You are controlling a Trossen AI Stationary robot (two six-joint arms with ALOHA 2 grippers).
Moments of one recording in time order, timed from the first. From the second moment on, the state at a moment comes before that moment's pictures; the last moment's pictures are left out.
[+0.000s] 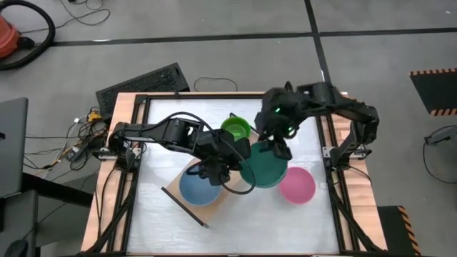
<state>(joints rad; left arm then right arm) -0.18 1.92 2.31 -1.15 -0.02 1.20 -0.01 1.69 2.21 -1.45 -0.29 0.02</state>
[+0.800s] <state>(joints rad) -0.35 1.77 2.35 -1.50 -0.38 0.53 -0.06 1.44 2.35 -1.36 -0.22 0.08</state>
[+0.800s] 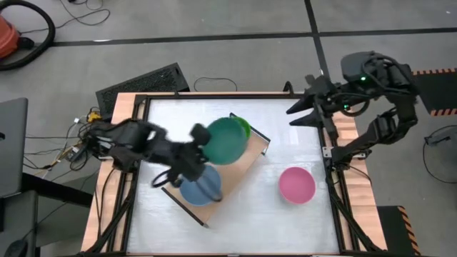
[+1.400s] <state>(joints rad) -0.62 1.75 2.25 -1.57 -0.36 -0.01 -0.07 1.43 2.34 -1.39 -0.17 0.04</state>
